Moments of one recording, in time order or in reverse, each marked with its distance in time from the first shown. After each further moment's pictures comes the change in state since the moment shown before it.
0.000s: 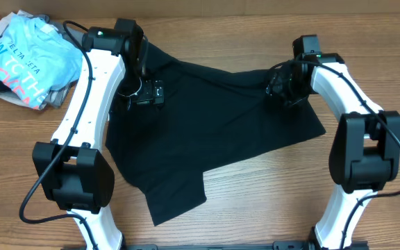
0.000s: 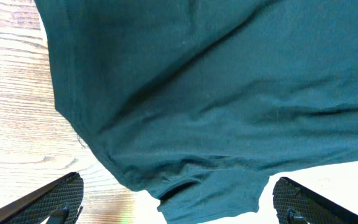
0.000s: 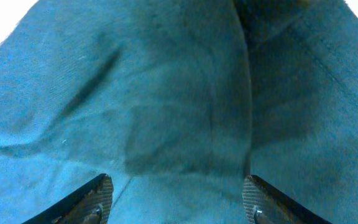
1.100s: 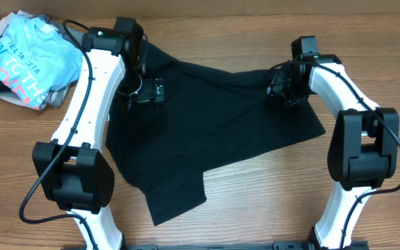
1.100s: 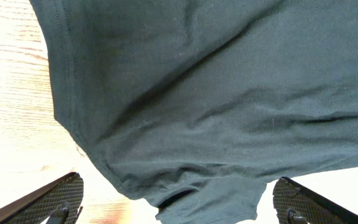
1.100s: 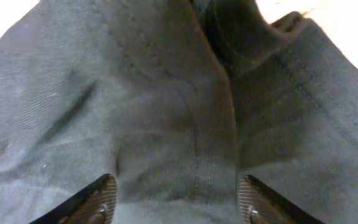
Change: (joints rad) left arm 0.000 0.000 0.000 0.029 0.000 0.000; right arm 0.000 0.023 -0.001 0.034 0.053 0.003
